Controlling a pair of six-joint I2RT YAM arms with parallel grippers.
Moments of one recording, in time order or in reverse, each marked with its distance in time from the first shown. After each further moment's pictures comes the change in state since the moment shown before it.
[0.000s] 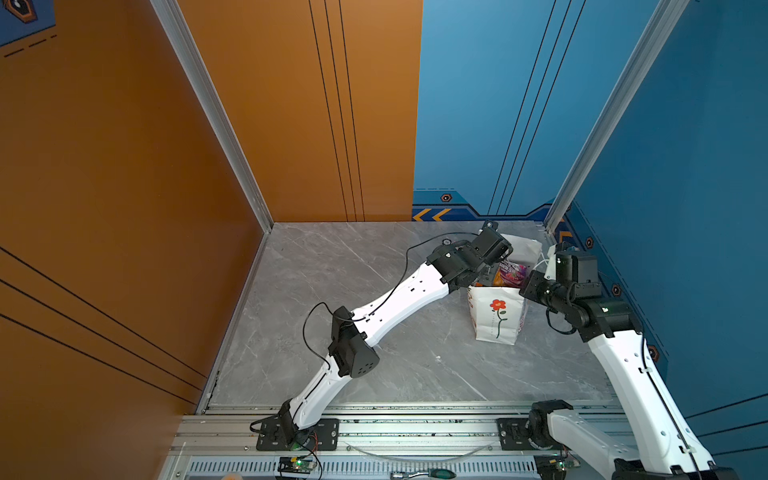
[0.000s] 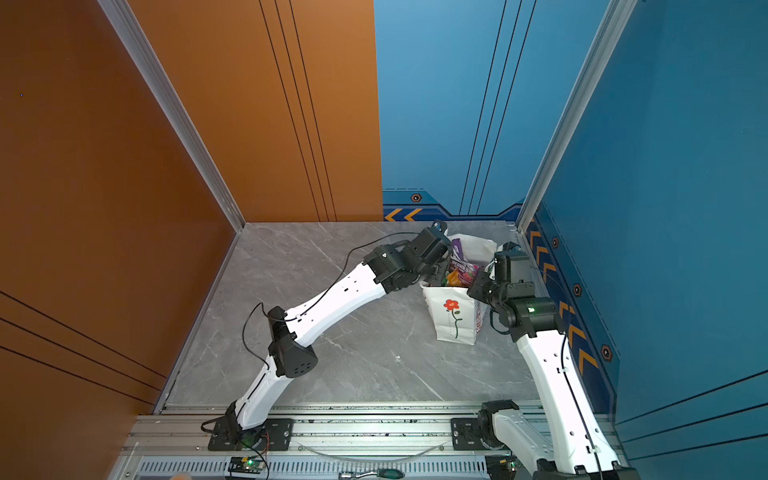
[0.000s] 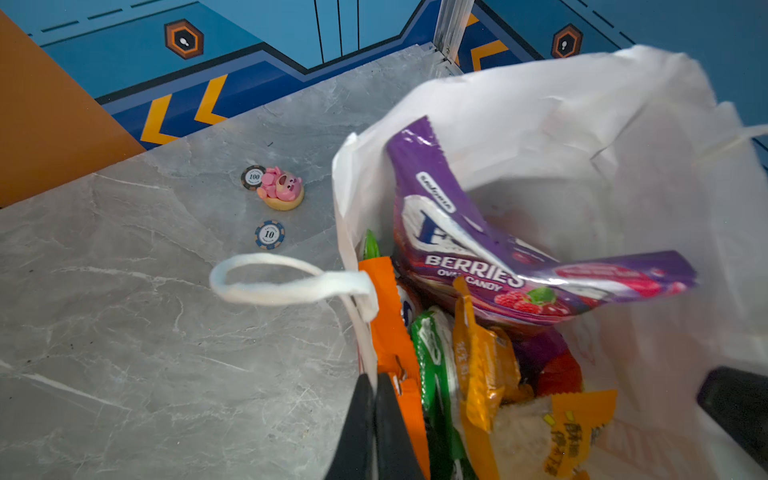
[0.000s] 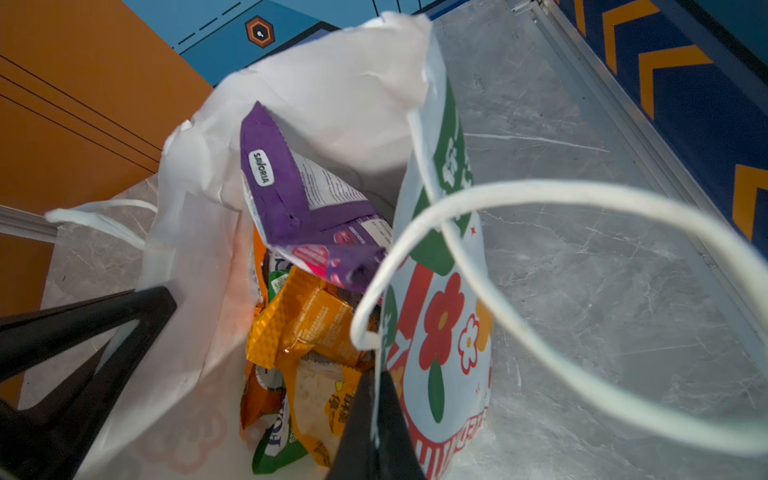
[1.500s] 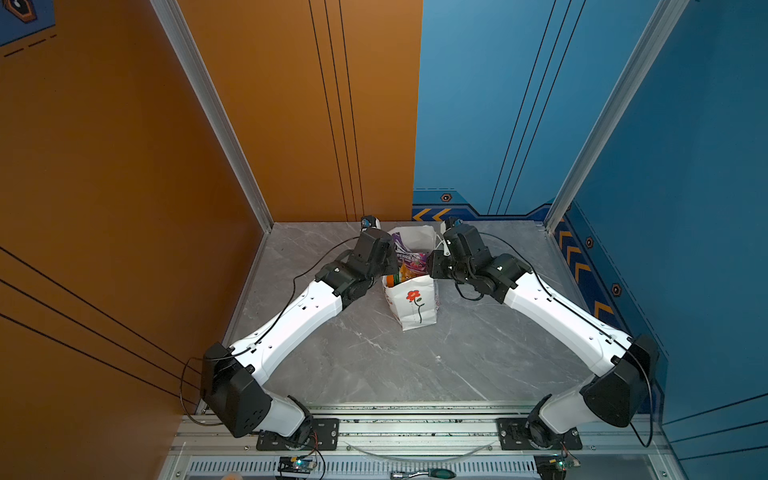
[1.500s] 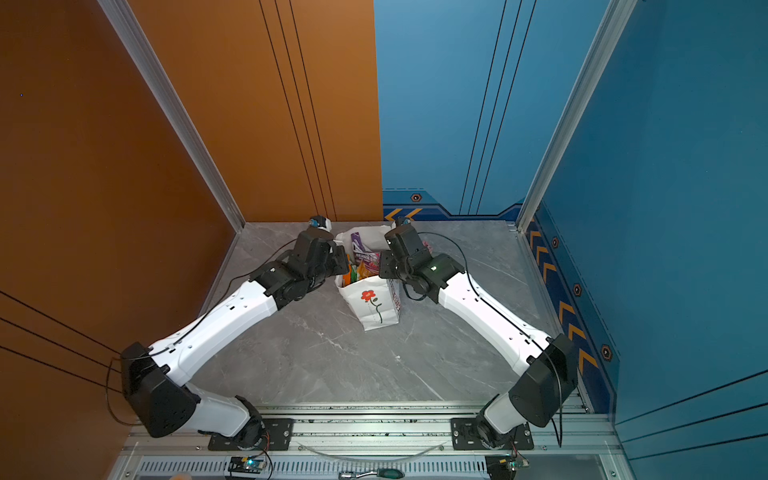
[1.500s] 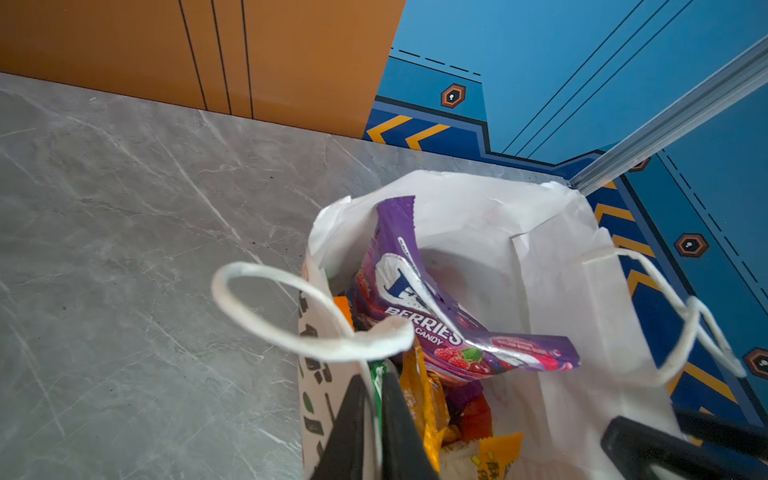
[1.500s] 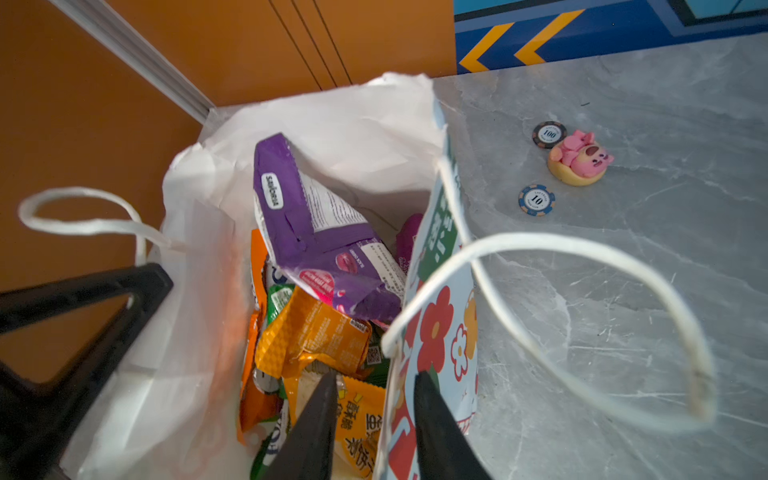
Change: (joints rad) left arm 0.378 -0.804 -1.159 0.505 0.062 -0.203; right arm 0.551 0.497 0.320 0.231 0.132 0.087
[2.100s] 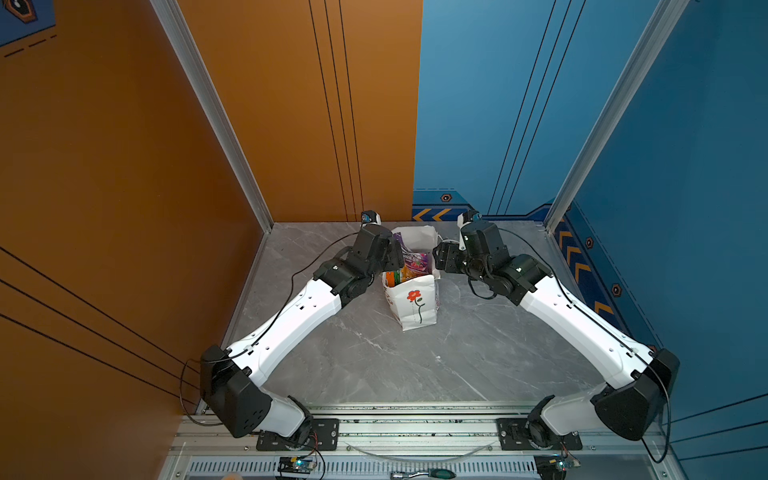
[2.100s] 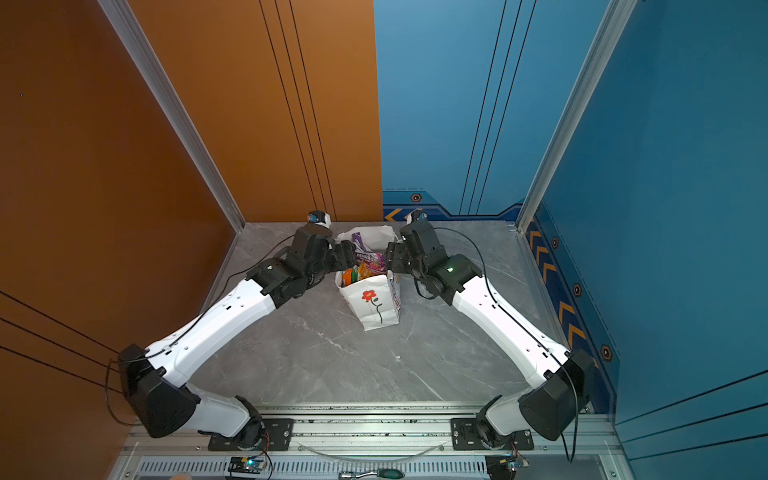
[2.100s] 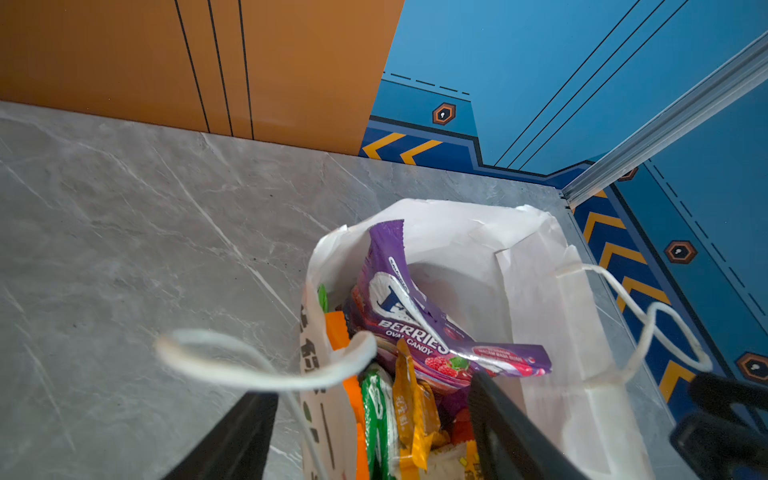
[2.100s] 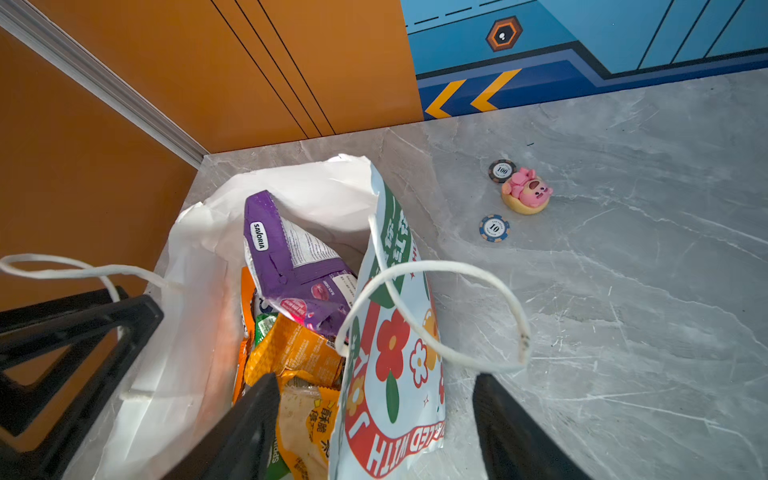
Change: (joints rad) left arm -0.014 -0.024 0.040 -0.029 -0.043 0.031; right arm -0.044 -0.074 -0.014 -0.001 0.033 -0.009
